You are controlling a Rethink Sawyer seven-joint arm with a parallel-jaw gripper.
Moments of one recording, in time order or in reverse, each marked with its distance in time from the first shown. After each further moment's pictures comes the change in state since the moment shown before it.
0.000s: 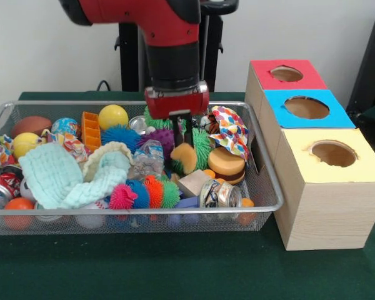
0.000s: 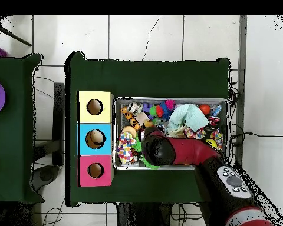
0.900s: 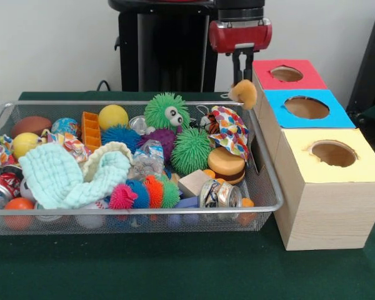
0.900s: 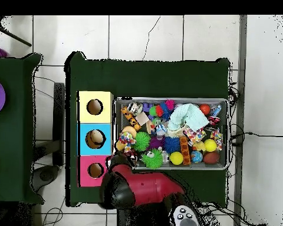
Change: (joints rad) arm 0.252 -0.216 -0.119 0.309 0.118 -0.211 0.026
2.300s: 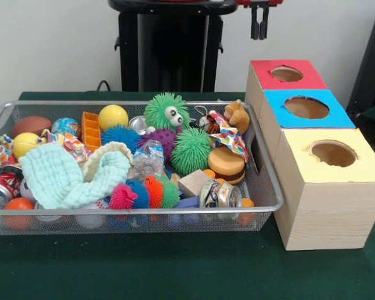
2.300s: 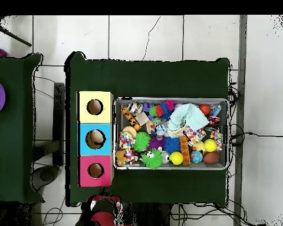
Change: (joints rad) arm 0.153 -0.224 -0.069 0.382 0.243 -0.092 0.186
